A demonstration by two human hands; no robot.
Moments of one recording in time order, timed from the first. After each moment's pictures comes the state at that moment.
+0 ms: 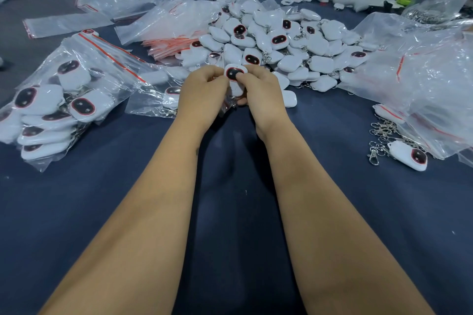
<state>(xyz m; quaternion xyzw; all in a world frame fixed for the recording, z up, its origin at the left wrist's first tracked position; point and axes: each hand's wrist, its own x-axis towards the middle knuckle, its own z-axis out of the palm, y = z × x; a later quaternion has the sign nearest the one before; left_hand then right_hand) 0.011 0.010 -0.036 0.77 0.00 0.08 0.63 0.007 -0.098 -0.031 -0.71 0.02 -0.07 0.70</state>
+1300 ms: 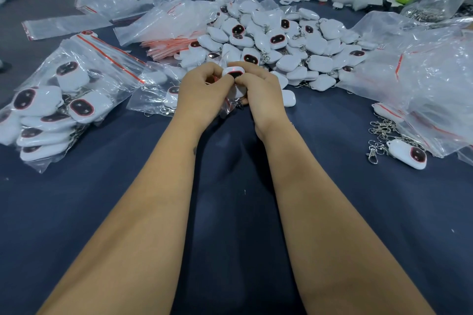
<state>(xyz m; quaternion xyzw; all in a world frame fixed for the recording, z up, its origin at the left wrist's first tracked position) 0.013 0.008 -0.037 0.78 -0.01 0.11 0.62 0.000 -0.100 -0.025 -0.66 0.00 -0.07 0.74</state>
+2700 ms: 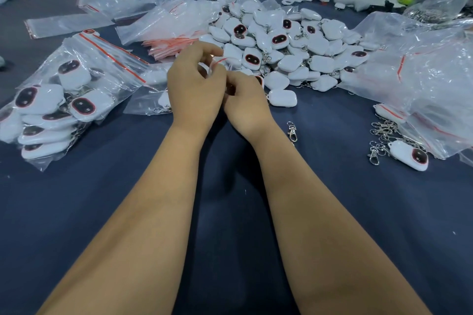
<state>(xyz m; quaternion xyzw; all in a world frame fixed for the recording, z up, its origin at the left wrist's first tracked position) 0.002 0.007 -0.029 0.75 -0.03 0.31 0.58 0.002 -0.084 -0.038 -0.85 -0.10 -0.11 0.50</state>
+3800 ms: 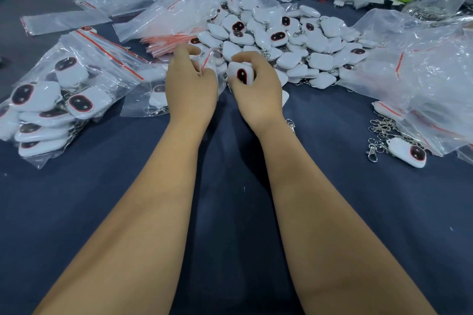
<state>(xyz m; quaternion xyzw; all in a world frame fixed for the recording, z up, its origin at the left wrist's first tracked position) 0.014 0.012 -0.036 0.80 0.05 0.26 0.54 0.003 -0.095 -0.034 -0.81 -0.02 -0.19 0.56</state>
